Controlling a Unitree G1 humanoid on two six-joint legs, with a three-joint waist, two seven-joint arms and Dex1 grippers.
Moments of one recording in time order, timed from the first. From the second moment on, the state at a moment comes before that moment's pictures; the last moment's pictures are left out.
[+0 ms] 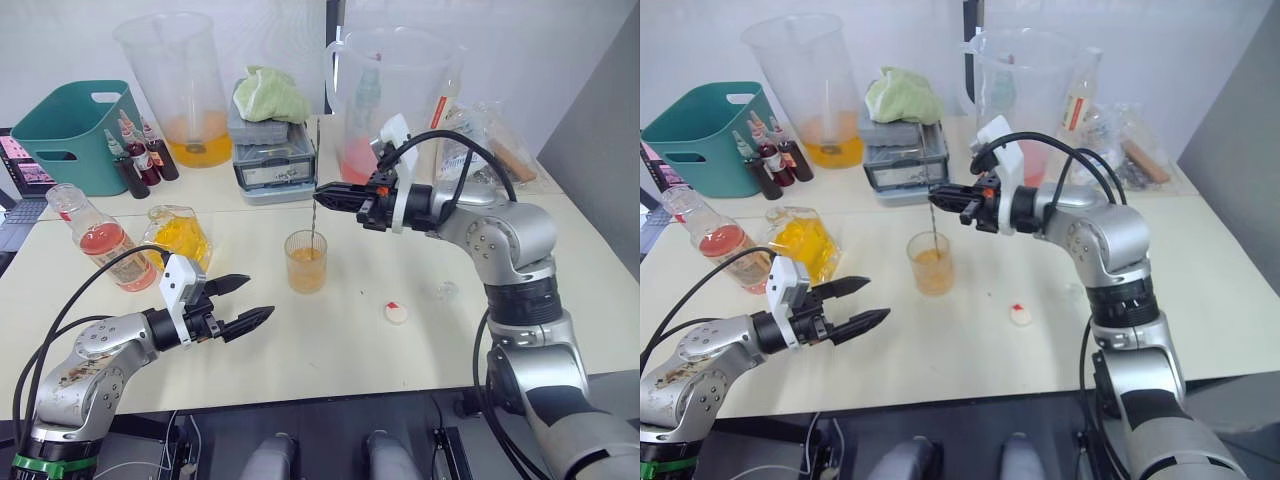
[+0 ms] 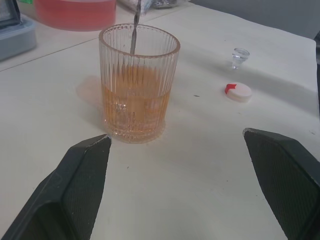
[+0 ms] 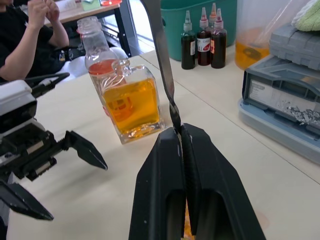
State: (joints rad) left arm -0.06 0.67 0.19 -0.35 -0.63 0.53 -0.87; right arm -0.96 -0.43 0.08 -0.05 0.57 0.92 0.79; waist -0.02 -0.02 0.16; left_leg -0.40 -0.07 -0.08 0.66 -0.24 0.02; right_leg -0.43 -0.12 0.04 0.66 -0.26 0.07
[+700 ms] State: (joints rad) left arm -0.07 0.67 0.19 -0.35 -0.63 0.53 -0.87; right arm -1.01 -0.37 -0.14 -0.14 0.81 1.06 0.69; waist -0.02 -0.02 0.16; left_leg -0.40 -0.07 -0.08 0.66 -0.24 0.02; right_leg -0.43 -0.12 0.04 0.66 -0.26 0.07
